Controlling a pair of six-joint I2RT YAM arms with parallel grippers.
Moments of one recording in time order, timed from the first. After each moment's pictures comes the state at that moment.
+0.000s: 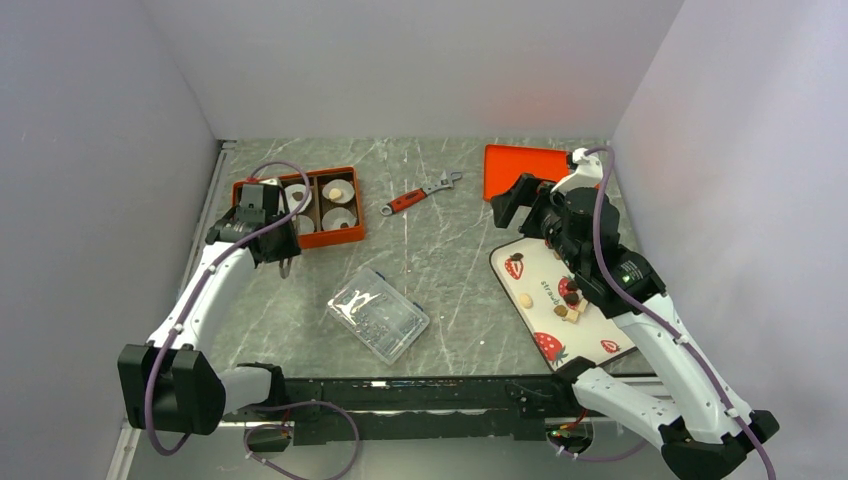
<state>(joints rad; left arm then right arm) -0.10 1.21 1.00 -0.74 -0.10 -0.36 0.53 0.89 1.13 -0.51 0.25 0.50</state>
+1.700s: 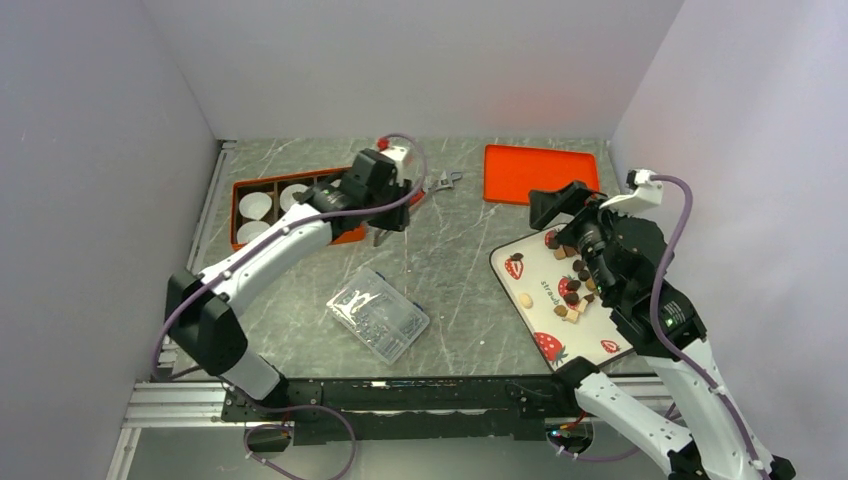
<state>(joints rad) -0.63 1.52 1.41 -0.62 -0.04 -0.33 0.53 0.71 1.13 -0.51 0.40 0.52</state>
